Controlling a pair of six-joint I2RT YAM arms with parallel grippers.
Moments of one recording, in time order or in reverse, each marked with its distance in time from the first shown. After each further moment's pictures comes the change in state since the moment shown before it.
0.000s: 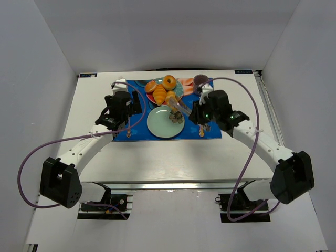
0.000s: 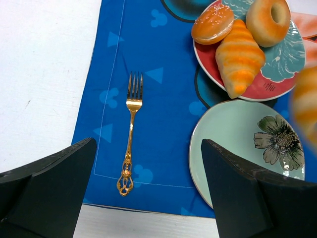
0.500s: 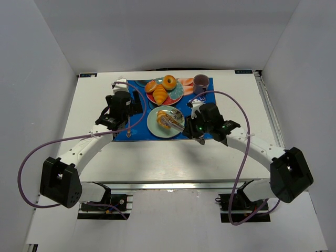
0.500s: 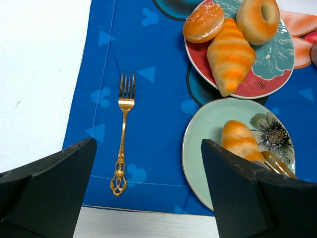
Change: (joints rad) left arm 0.000 0.002 0.000 0.010 0.034 -0.011; right arm 0.098 -0.005 -0.206 0.085 -0.090 0.006
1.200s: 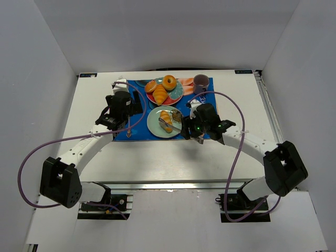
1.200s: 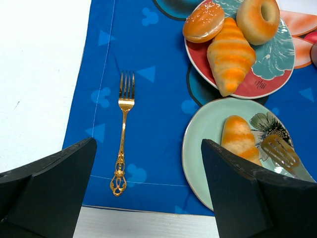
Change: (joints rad) left arm 0.000 0.000 0.000 0.000 0.001 0.000; right arm 0.007 0.080 0.000 0.049 0.063 0.001
